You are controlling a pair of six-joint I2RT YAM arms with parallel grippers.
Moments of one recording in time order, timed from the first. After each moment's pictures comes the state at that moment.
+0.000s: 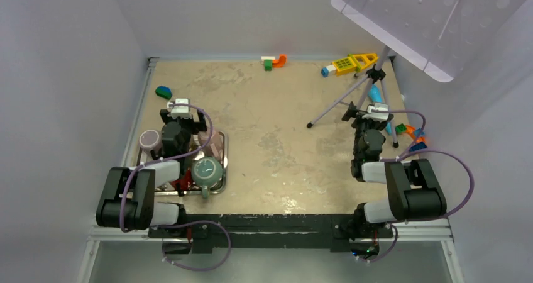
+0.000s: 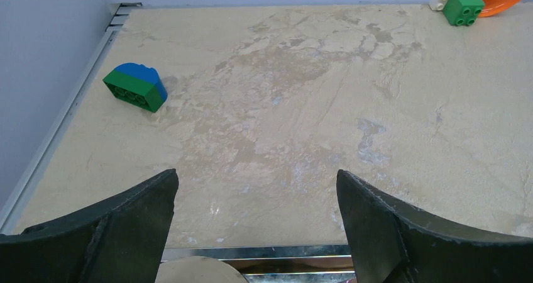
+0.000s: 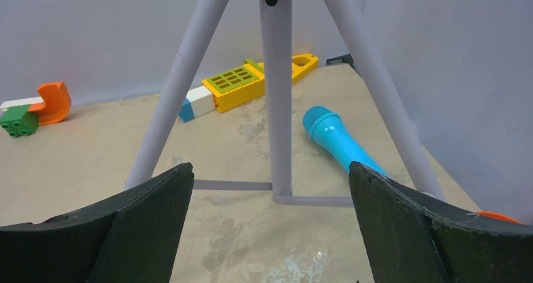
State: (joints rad) left arm -0.07 1.34 0.33 0.92 -0.12 0.03; right arm 0.08 1.42 0.28 1.30 0.33 0.01
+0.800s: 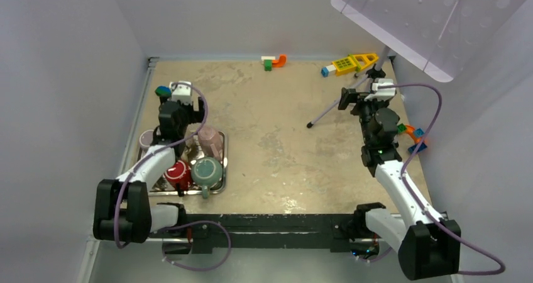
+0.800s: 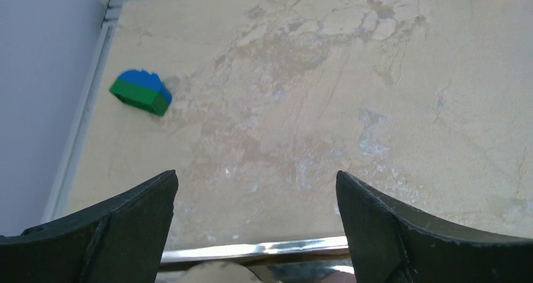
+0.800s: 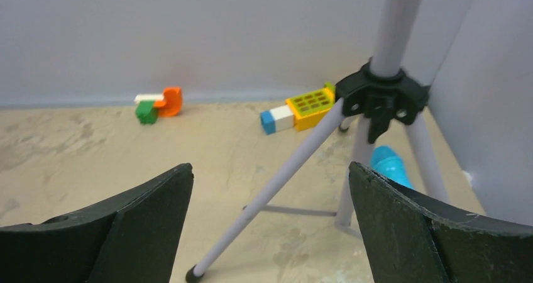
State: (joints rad) left arm -0.07 1.25 0.50 0.53 -0.11 0.06; right arm 0.11 0.98 0.59 0.50 0.13 0.06
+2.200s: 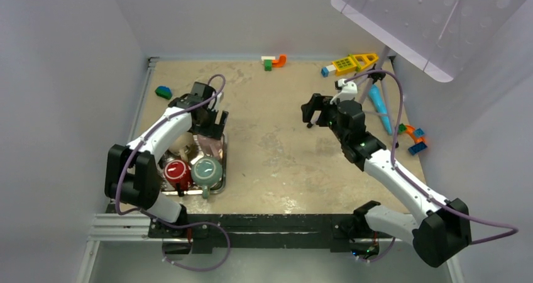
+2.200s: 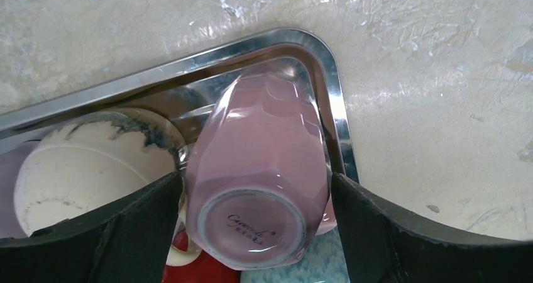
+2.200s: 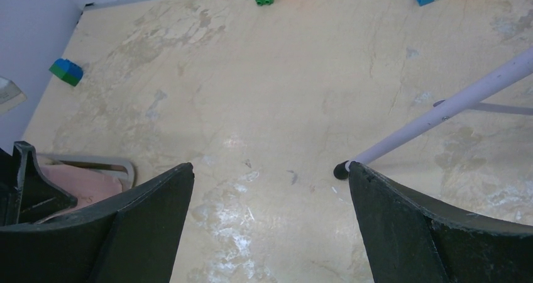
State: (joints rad) left arm -0.28 1.53 1.14 -0.75 -0.09 -0.02; right arm 0.48 1.08 0.78 0.02 0.19 0.40
